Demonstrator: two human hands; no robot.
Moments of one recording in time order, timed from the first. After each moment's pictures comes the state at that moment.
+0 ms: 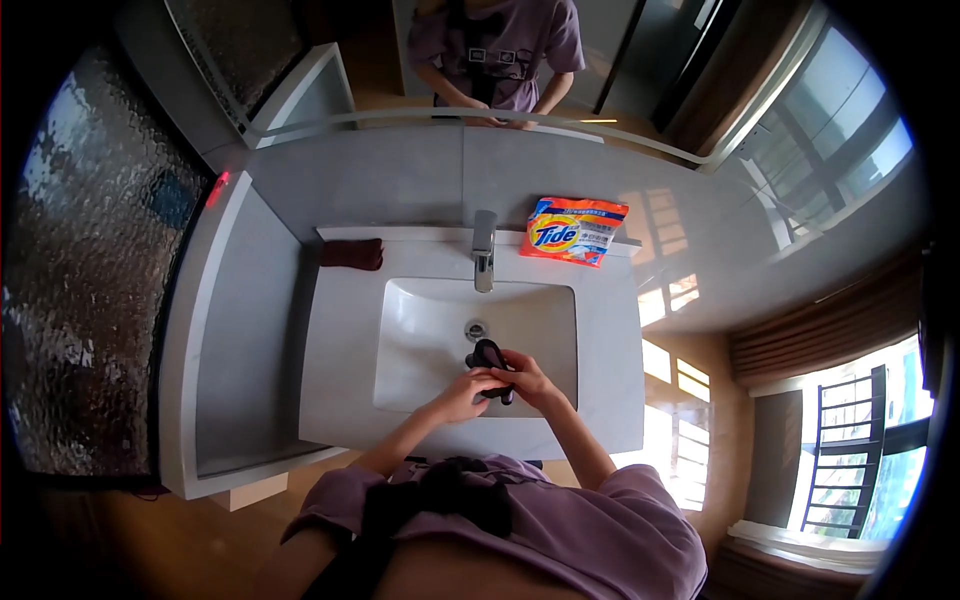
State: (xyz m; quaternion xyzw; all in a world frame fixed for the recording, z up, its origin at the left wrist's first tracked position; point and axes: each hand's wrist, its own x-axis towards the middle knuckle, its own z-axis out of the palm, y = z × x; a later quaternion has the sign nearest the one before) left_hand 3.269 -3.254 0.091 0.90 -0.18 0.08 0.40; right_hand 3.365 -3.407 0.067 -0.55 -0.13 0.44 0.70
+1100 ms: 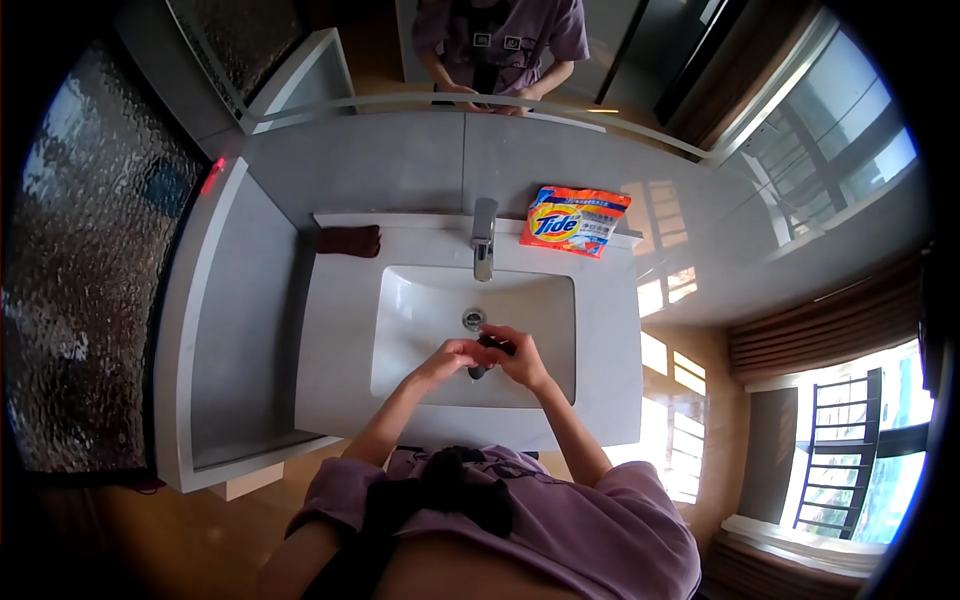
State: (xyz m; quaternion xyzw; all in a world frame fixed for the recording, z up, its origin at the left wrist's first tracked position) left_hand 3.295 -3.227 0.114 0.56 0.10 -0.18 0.80; right_hand 3.366 -3.383 0.112 -0.73 -0.28 0.21 0.59
